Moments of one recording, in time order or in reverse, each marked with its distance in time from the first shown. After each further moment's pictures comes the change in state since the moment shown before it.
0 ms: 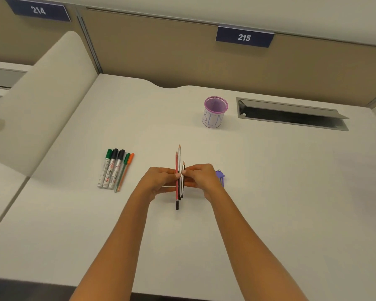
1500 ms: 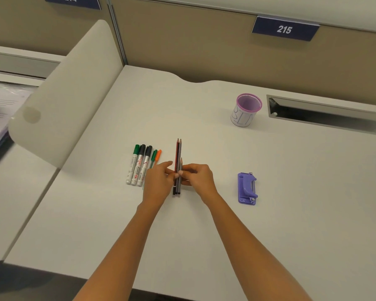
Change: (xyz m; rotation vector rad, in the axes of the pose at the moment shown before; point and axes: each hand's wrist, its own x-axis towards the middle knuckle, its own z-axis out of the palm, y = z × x) left_hand 0.017 -0.037 -0.070 0.594 0.488 0.456; right_hand 0.029 0.024 0.096 -0.153 -0.042 -0.189
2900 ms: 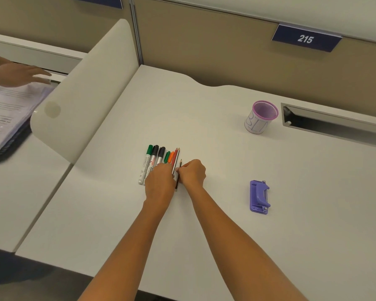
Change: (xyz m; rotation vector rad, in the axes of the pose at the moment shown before) left_hand 0.017 -0.015 -0.014 0.501 0.028 -0.039; right_hand 0.026 -0.028 0.069 -0.366 0.199 0.177
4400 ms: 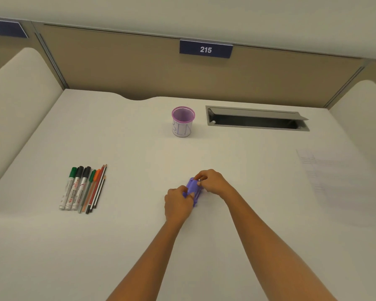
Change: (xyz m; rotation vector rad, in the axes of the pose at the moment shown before) left_hand -0.094 0.209 0.085 -0.497 -0.323 0.014; right_hand 0.042 0.147 -0.261 -0.249 -0.183 -0.134
